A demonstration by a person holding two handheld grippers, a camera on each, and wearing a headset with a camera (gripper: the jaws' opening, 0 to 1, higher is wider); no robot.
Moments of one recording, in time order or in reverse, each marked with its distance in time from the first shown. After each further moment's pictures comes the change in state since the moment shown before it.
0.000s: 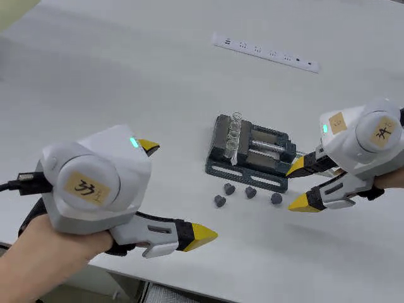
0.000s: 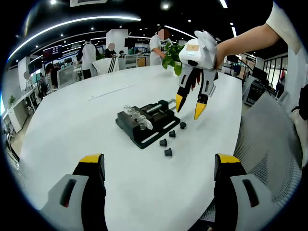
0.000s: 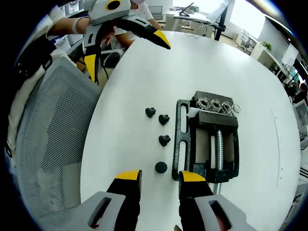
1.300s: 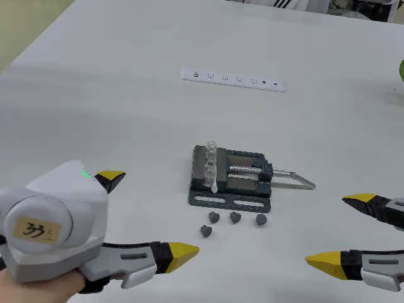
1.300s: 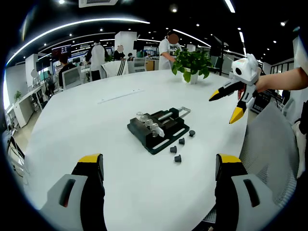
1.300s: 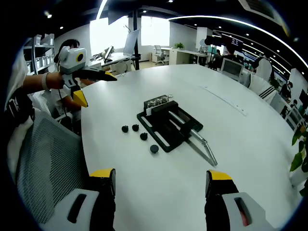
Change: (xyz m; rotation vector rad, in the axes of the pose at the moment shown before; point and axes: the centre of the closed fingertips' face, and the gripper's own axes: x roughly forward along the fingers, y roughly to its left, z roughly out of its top) left arm -0.012 0.023 0.014 -0.036 -0.034 0.064; right arm -0.054 0.035 -0.046 0.586 -0.370 -0.397
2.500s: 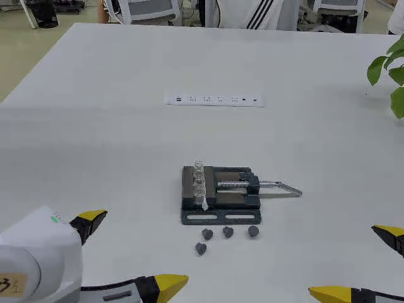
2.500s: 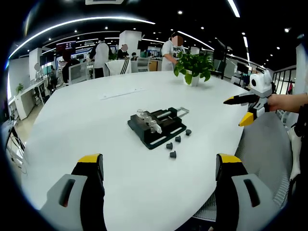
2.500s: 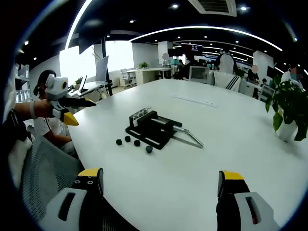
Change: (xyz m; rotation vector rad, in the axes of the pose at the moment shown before) left arm -0.018 -0.008 -0.004 -0.054 -0.006 0.009; right arm -0.048 0.019 -0.021 0.292 -0.223 -0.228
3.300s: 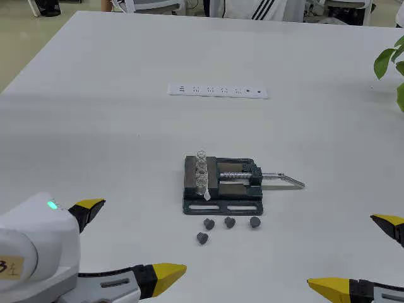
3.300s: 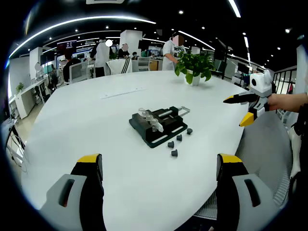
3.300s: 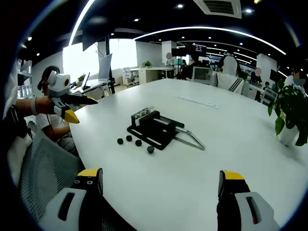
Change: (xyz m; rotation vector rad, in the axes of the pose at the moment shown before) left arm -0.004 0.003 -0.004 -0.008 0.001 0.003; right arm 0.002 0.003 -0.001 -0.029 0.003 0.012
